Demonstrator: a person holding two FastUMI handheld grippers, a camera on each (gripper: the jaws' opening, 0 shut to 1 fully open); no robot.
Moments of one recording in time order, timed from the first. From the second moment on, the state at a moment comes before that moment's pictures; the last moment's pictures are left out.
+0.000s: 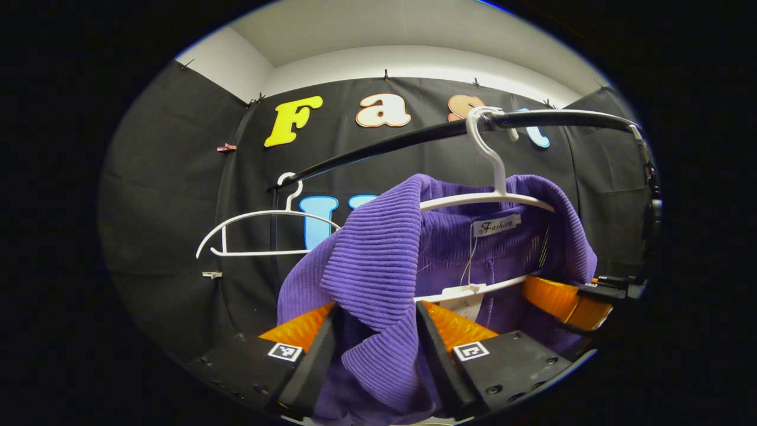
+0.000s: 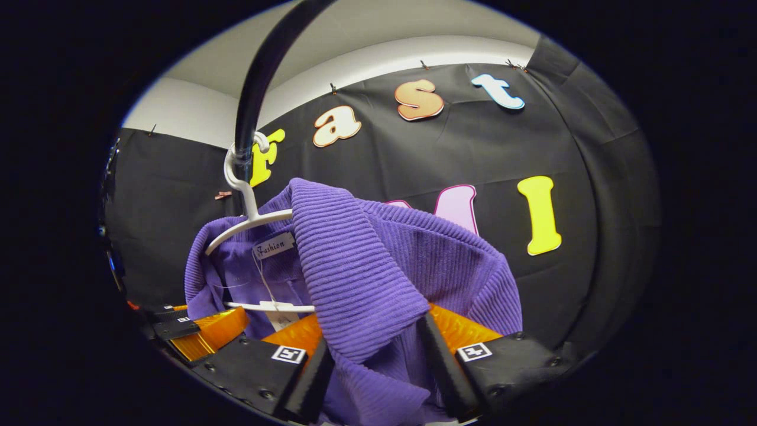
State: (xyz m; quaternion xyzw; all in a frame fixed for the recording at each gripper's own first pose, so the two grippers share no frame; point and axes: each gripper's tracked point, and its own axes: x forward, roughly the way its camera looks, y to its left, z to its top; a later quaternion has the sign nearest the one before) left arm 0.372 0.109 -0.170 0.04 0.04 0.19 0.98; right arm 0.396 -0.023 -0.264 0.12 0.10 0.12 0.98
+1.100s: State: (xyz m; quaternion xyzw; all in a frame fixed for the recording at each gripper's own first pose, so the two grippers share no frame) left arm 0.338 0.163 -0.088 0.01 -0.02 0.25 0.97; right arm 0.372 -0.066 -0.193 0.29 0.02 0.32 0.90
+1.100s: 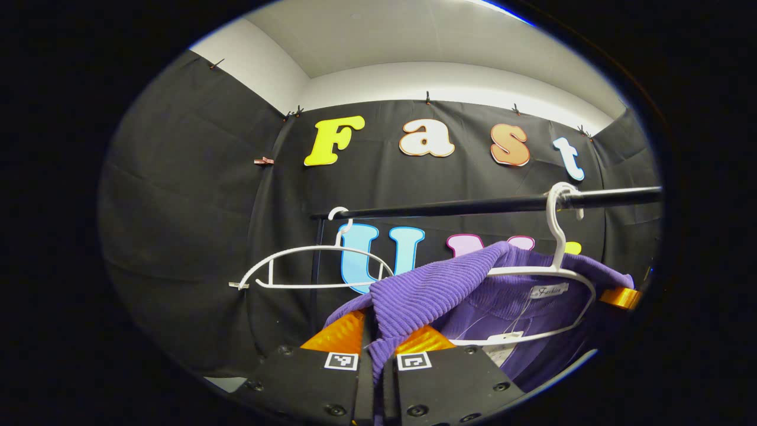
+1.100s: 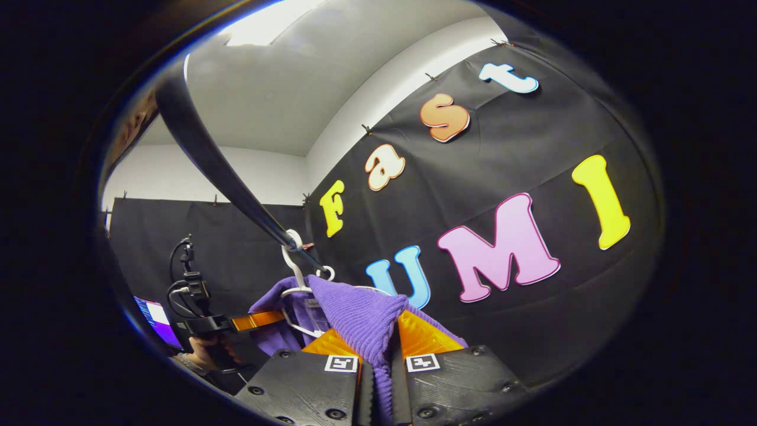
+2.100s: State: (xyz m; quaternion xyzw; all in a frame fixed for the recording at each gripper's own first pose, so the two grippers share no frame) left arm 0.347 0.272 -0.115 0.07 0.04 0.28 0.96; right arm 0.418 -0.001 -0.164 0.32 0.03 0.34 0.89
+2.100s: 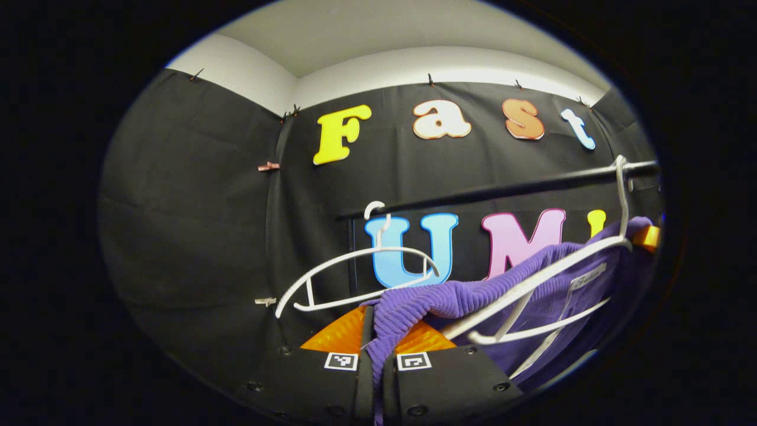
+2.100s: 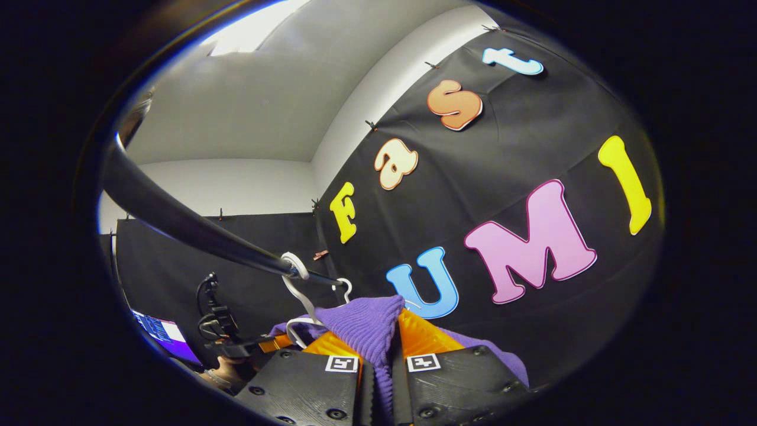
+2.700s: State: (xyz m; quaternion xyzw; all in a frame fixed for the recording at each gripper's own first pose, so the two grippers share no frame) left arm 0.361 0.165 -0.237 -0.02 0.14 0.18 0.97; right arm 0.439 -0.079 -0.228 0.30 0.08 0.23 0.92
